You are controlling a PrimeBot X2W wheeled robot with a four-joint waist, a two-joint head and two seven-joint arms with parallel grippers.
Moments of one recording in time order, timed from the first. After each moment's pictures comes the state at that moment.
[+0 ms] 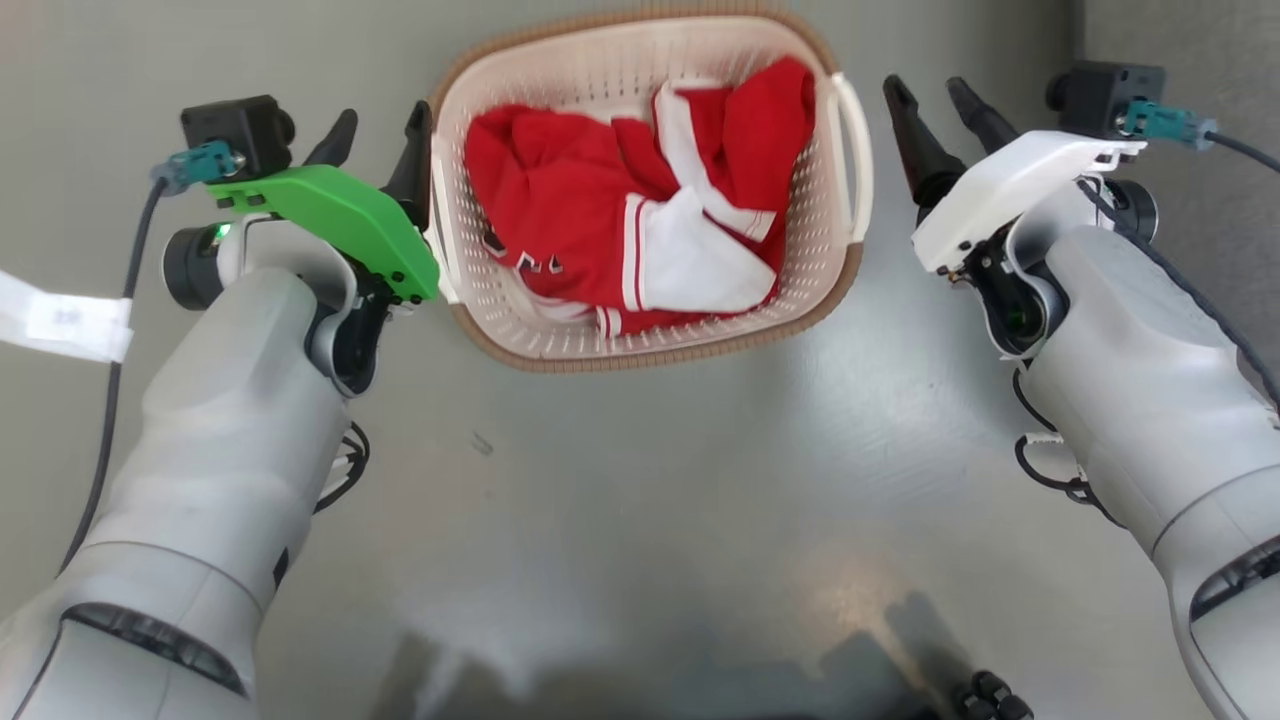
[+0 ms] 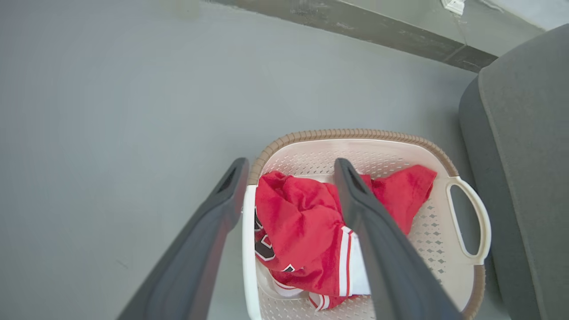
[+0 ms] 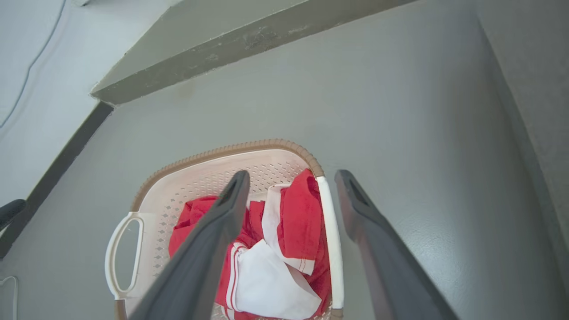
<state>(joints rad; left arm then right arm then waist) -1.01 0.07 -0.77 1.05 -1.02 -0.11 -0.25 -0.94 -0.16 0.70 1.02 0.90 0.12 -0.25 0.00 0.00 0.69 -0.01</state>
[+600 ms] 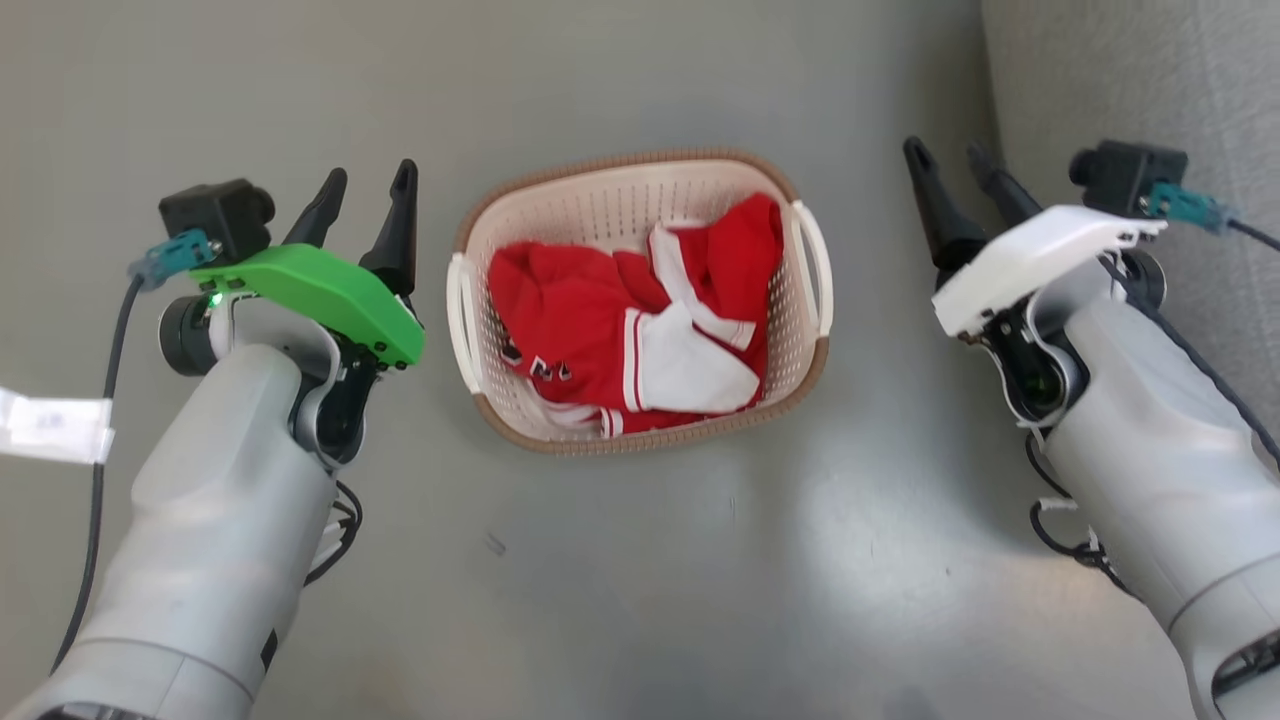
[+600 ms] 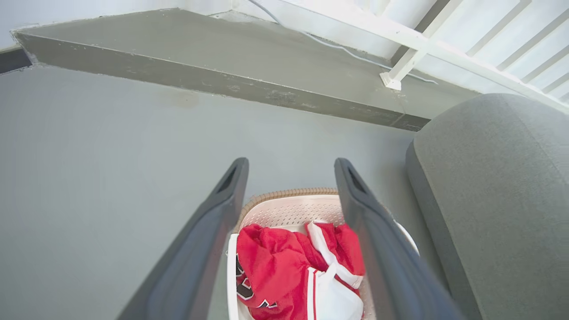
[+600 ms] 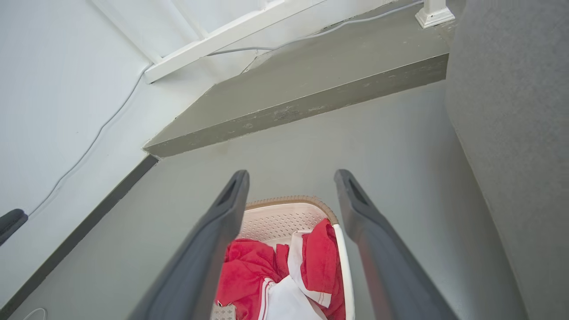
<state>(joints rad) -0.83 0.11 -0.60 0.86 -0.90 -0.11 -0.25 -0.78 -0.20 0.59 0.85 0.84 0.12 -0.25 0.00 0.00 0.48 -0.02</state>
